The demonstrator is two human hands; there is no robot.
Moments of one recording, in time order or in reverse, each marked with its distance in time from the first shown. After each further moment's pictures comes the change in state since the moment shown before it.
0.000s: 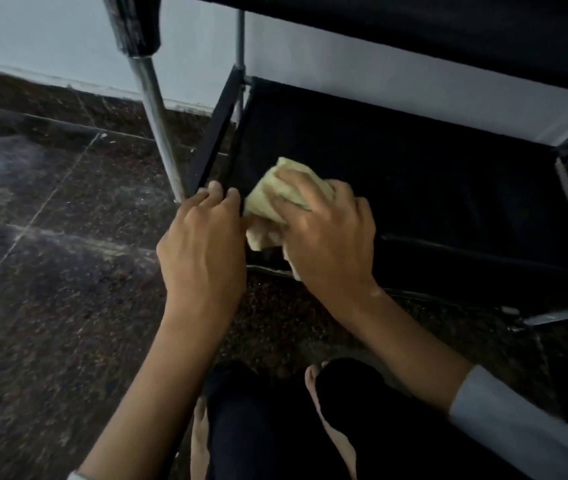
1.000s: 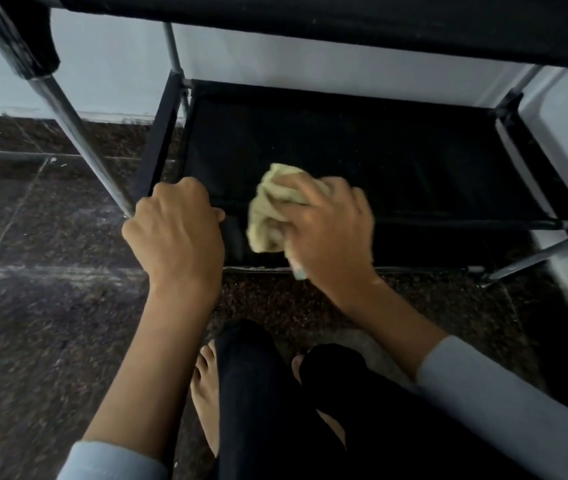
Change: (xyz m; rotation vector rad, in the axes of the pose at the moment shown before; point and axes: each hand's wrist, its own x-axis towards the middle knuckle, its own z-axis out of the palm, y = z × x) left_hand 0.018 0.033 0.000 0.158 -0.017 -0.115; right_hand -0.021 0.035 -0.006 0.050 0.017 0.122
